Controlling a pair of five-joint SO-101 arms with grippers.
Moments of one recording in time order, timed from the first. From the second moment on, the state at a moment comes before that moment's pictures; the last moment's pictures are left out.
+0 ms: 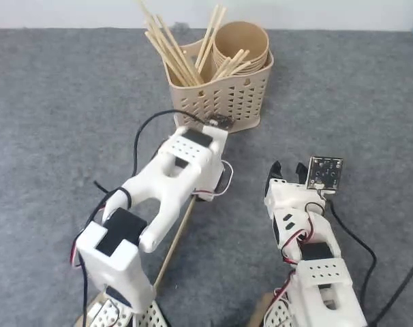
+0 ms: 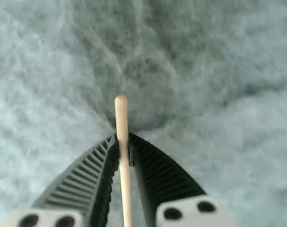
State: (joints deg) left arm 22.2 14.5 17.4 77.8 12.8; right arm -10.3 -60.5 94.6 2.6 -12.2
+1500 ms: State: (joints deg) left arm 13.6 -34.7 16.4 41.5 12.9; right arm -10.3 -60.5 94.6 2.6 -12.2
